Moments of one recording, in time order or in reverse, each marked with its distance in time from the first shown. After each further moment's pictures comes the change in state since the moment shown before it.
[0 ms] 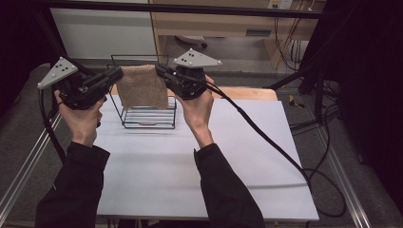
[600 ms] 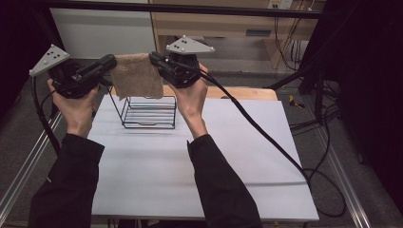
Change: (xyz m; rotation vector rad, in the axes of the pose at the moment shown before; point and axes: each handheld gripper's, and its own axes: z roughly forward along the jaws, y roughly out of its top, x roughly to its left) left arm 0.018 0.020 0.006 -0.029 0.030 0.012; right arm -0.002 0.021 0.019 -0.016 -0.011 -0.005
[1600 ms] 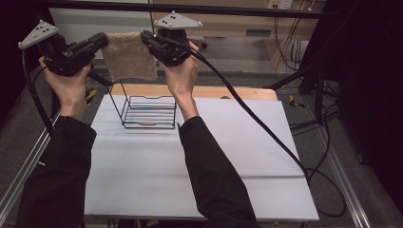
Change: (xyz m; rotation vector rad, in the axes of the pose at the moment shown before) left arm 0.031 0.030 0.021 -0.026 0.032 -0.009; right arm -0.012 0.034 0.035 -0.018 -0.025 -0.029
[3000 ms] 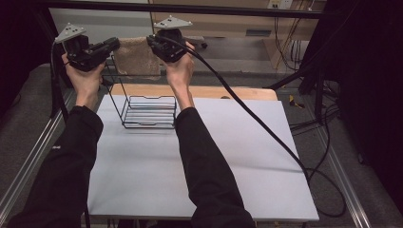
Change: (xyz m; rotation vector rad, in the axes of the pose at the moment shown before) left arm 0.032 -0.035 0.054 0.117 0.047 0.003; right arm -0.034 -0.035 0.054 0.117 -0.060 0.009
